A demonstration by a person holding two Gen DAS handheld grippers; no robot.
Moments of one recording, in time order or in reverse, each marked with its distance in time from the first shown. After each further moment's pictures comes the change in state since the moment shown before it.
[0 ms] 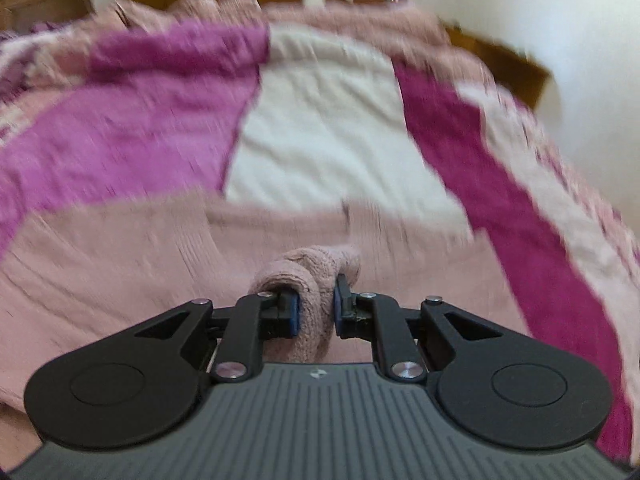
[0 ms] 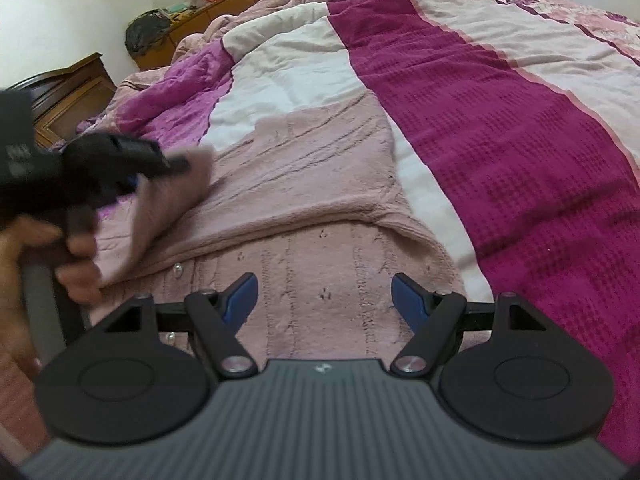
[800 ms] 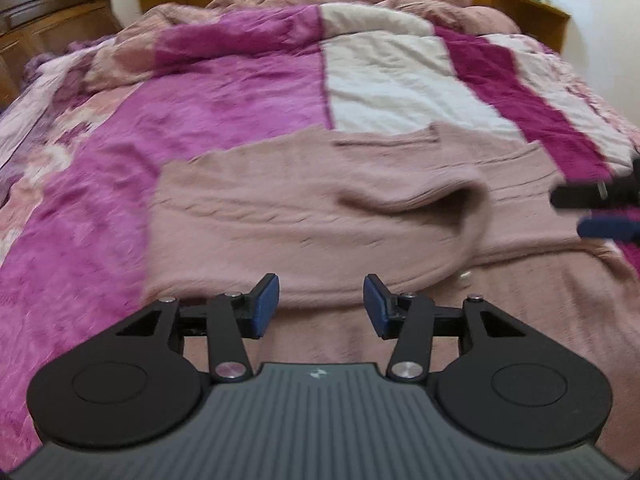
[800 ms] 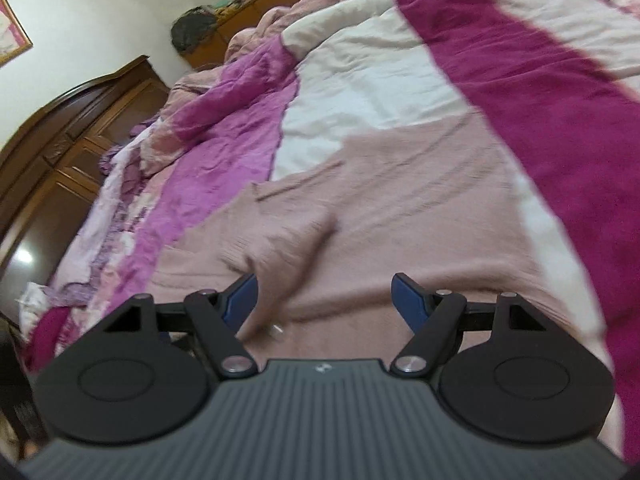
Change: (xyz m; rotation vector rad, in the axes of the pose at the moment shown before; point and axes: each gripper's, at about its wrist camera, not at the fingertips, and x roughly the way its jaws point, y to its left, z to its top) left arm -0.098 0.082 -0.060 0.107 0.043 0.190; right arm 0.052 0.055 0.064 0.030 0.085 0.220
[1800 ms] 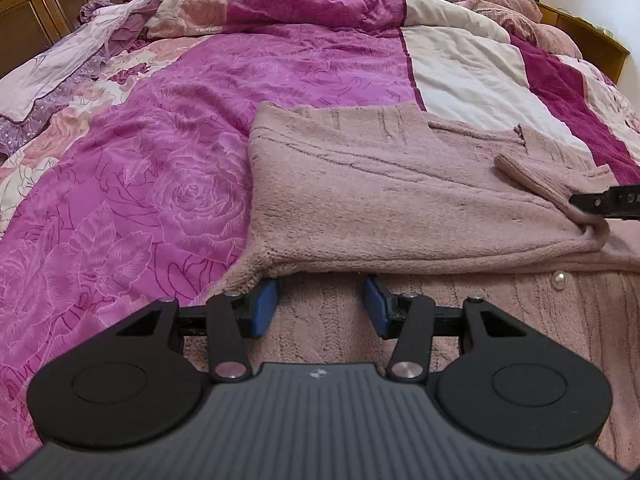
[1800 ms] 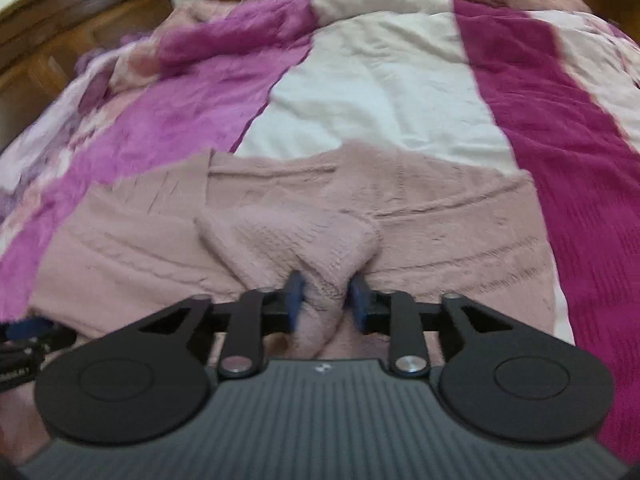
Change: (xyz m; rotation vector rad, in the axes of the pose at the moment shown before) left arm 0.024 0.053 -0.017 -0.158 0.028 0.082; right arm 0.059 0.011 0.021 -0.306 0.007 -0.192
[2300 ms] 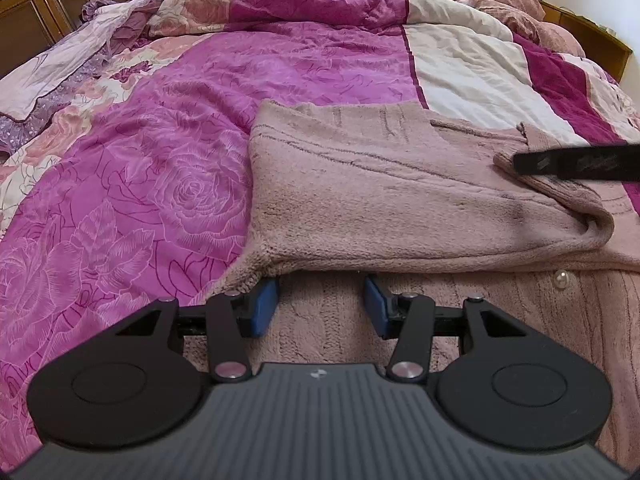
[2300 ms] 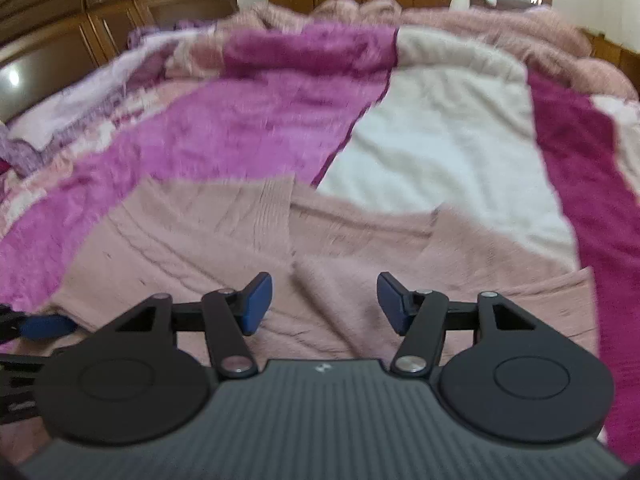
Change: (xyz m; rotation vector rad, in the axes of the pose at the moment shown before) left arm 0.001 -0.001 0.000 -0.006 0.008 0.008; right arm 0.036 0.079 0.014 -0.256 -0.004 0.037
